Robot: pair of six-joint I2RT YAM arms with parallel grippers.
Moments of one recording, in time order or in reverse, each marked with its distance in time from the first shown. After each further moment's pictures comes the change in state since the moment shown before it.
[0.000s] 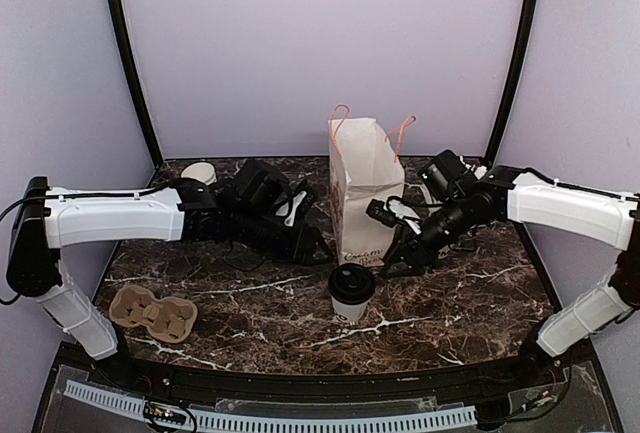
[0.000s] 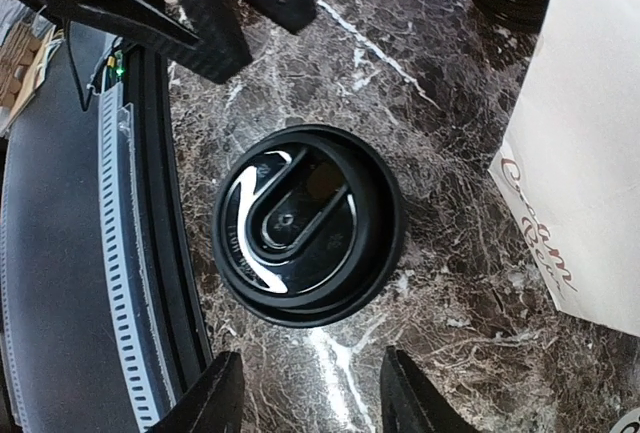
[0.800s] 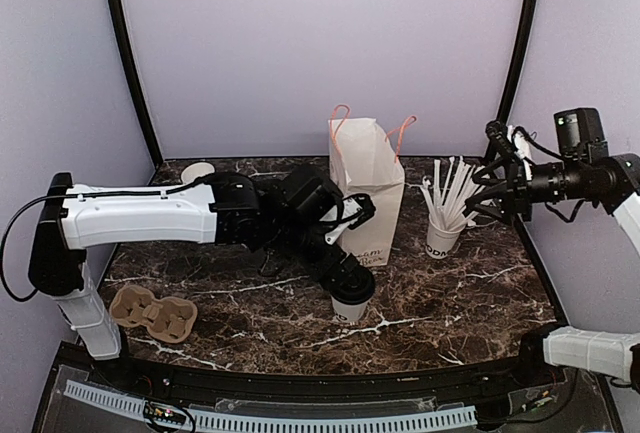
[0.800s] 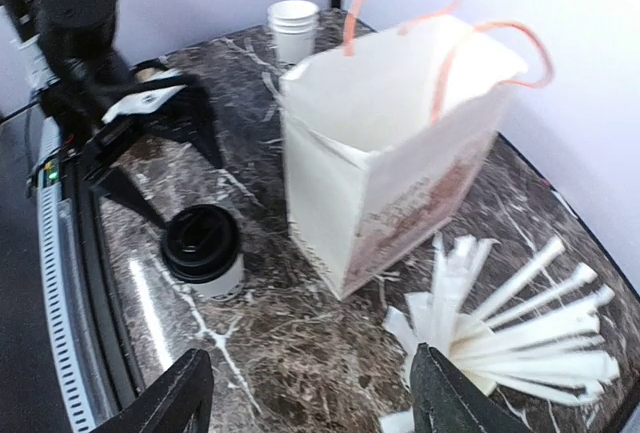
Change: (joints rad) left arm -0.190 0.149 0.286 -0.216 -0.344 0.573; right arm -0.480 -0.473 0.142 -0.263 -0.129 -0.253
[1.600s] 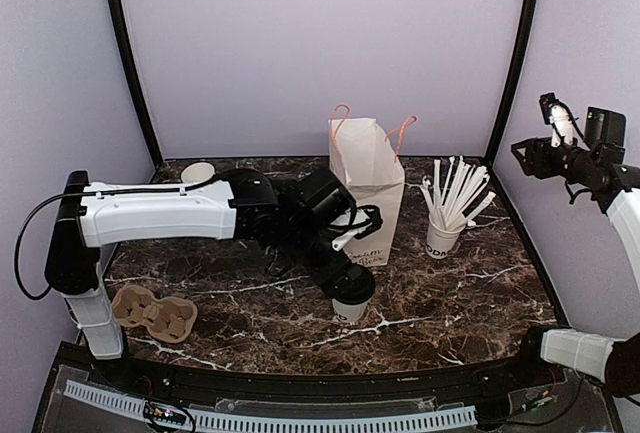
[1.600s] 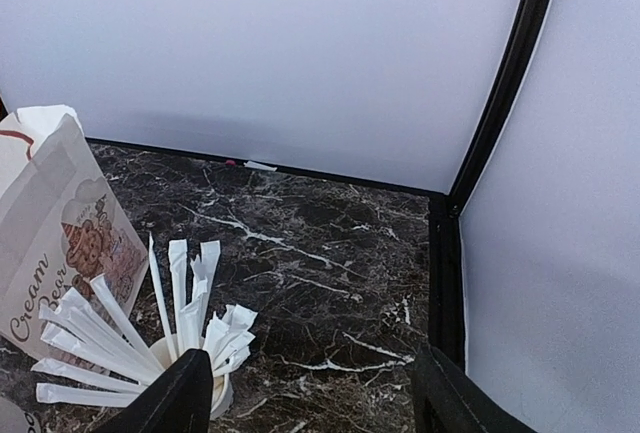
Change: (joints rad) left arm -0.001 0.098 0.106 -0.143 0.055 0.034; right arm -0.387 0.001 -0.123 0.464 0.394 0.367
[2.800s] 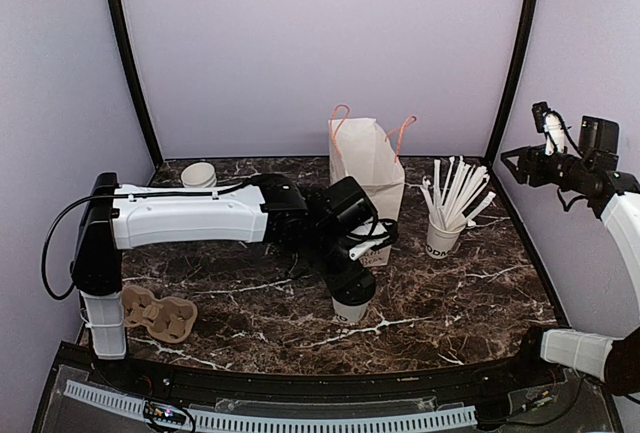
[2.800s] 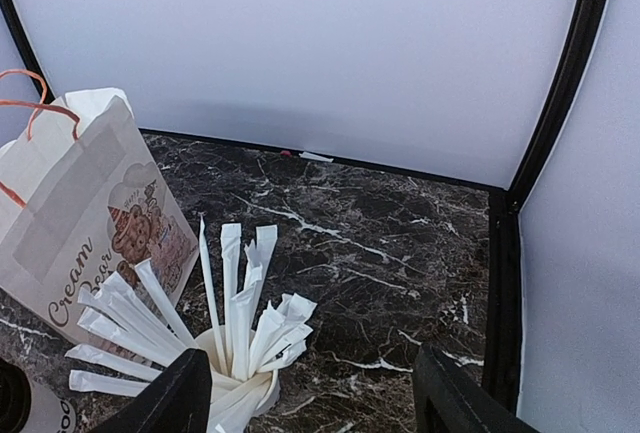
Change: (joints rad) left arm -0.018 0.140 0.131 -0.062 0.029 0.051; right arm -0.014 0.006 -0.068 0.041 -0.153 0.032
